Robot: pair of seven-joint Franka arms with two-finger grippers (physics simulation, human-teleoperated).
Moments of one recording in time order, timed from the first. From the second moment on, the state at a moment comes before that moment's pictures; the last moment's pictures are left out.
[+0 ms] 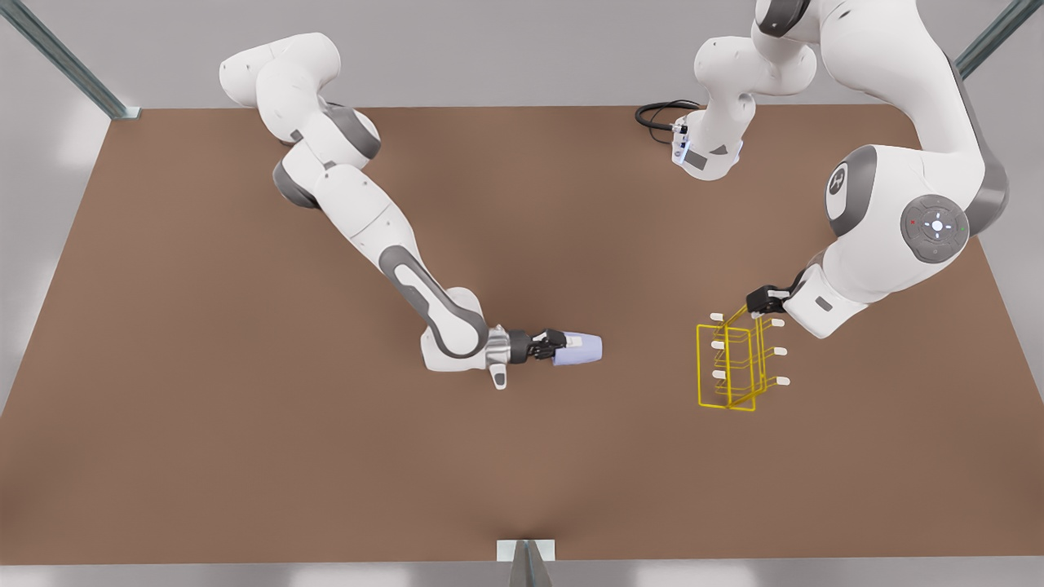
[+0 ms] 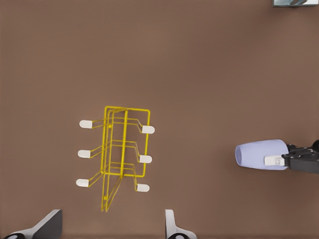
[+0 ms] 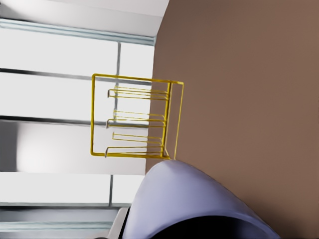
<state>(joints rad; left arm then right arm) -0.15 0.28 0.00 -1.35 -0.02 1.55 -0.13 0.42 1.18 0.38 -1.17 1.55 2.24 -0.87</state>
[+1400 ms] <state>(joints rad) -0.46 0.70 -0.14 -1.35 -0.02 2.01 0.64 -0.11 0.15 -0.11 -1.34 0.13 1.52 -0.35</state>
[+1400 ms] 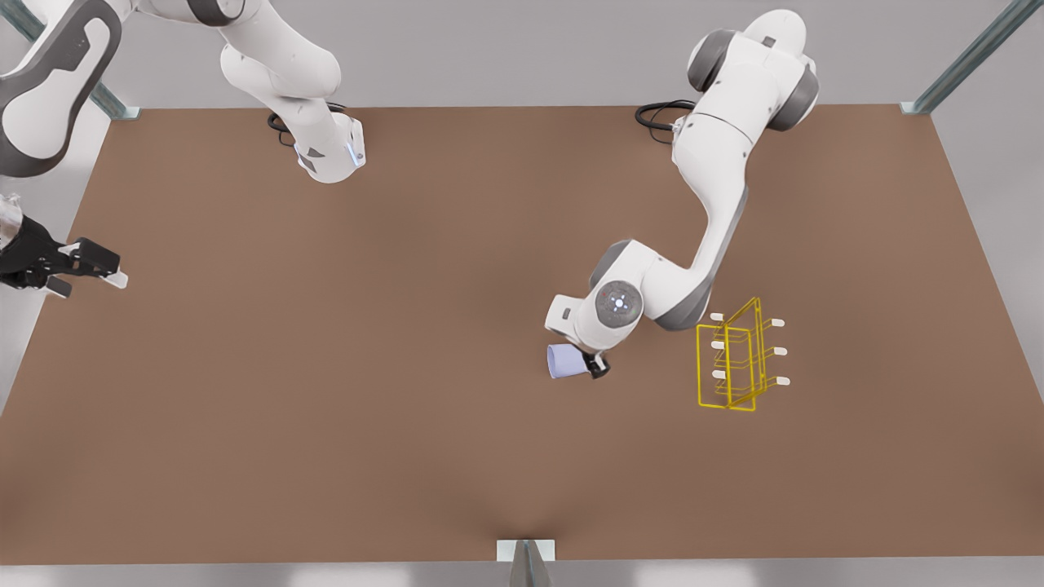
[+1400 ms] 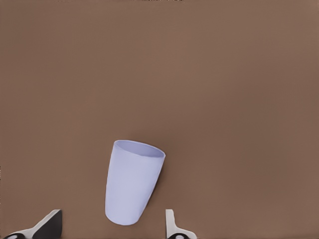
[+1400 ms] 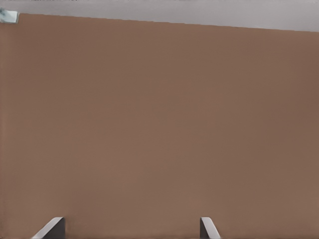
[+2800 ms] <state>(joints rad) -0.46 0.82 -0.14 -1.53 -0.04 2.31 1.08 0.04 0.20 -0.12 -1.32 0.03 1.56 -0.11</state>
